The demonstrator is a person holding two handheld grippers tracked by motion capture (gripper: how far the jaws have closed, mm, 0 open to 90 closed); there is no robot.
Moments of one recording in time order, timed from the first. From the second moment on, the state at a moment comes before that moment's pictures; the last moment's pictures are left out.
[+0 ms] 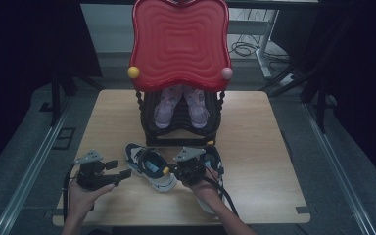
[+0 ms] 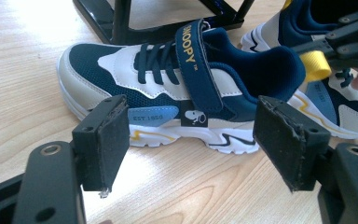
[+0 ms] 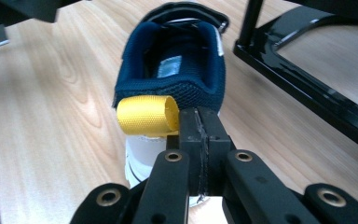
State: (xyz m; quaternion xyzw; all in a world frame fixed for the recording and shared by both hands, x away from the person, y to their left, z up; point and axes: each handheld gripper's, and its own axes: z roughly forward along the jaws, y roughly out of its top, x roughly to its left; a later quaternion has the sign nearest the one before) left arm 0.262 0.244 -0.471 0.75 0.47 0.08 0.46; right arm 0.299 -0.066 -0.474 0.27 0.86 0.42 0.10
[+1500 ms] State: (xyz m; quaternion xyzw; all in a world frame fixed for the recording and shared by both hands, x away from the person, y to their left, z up) left arm 0.262 0.279 -0.471 0.72 0.50 0.08 0.47; right arm 0.268 0.004 -0.483 0.19 0.88 0.44 0.04
